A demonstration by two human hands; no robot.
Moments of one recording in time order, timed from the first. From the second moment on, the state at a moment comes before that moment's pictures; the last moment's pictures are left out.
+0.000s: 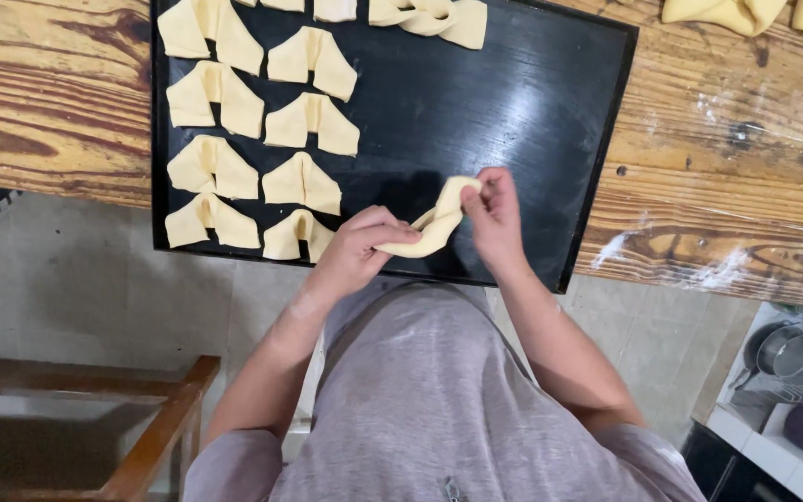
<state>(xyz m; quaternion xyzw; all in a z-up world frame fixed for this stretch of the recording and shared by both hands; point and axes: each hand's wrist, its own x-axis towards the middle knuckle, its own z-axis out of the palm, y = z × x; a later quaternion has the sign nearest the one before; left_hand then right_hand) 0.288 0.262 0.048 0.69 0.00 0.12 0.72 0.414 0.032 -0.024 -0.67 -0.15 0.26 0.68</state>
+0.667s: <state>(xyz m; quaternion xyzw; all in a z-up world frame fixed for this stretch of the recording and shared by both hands) 0.369 0.296 0.003 0.66 0.21 0.09 0.72 0.465 0.054 -0.006 -0.79 -0.15 0.13 0.58</state>
